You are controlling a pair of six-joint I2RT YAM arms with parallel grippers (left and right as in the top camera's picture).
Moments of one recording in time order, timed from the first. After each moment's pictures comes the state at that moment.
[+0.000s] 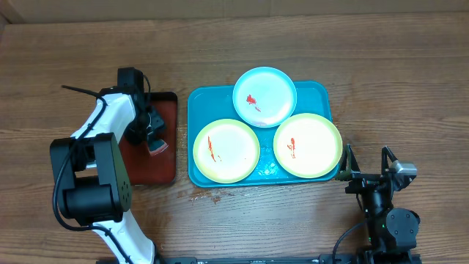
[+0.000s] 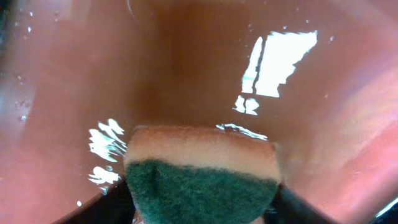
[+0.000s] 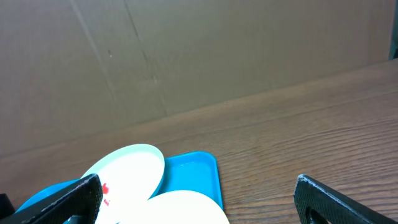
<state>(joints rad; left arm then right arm) 0.09 1.98 1.28 -0.77 -0.06 -0.49 0.07 0.01 0.02 -0.03 0.03 0.29</state>
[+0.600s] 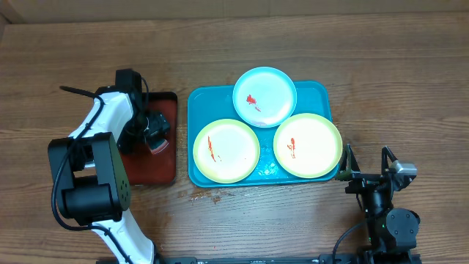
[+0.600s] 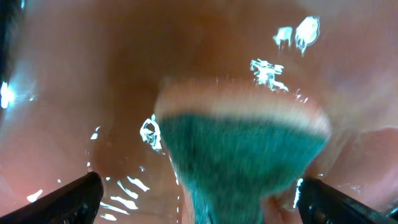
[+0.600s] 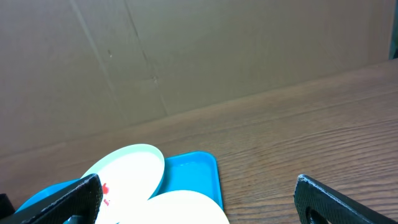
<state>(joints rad) 0.11 1.98 1.30 -0.89 -0.06 -0.50 0.07 0.01 0.02 -0.03 0.03 0.29</state>
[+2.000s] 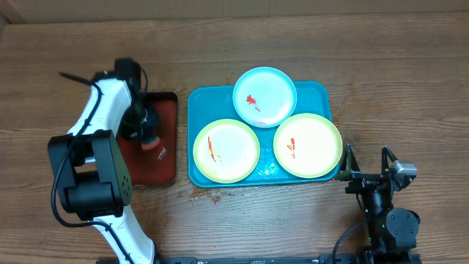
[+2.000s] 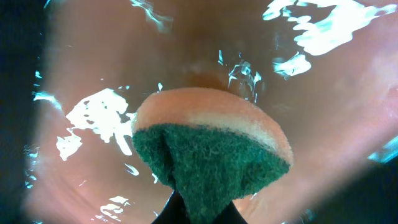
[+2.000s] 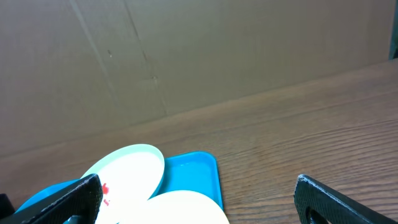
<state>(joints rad) 0.10 2.01 1.49 -1.09 -0.07 -0.44 0.07 0.01 0.02 -0.03 0.03 0.29</state>
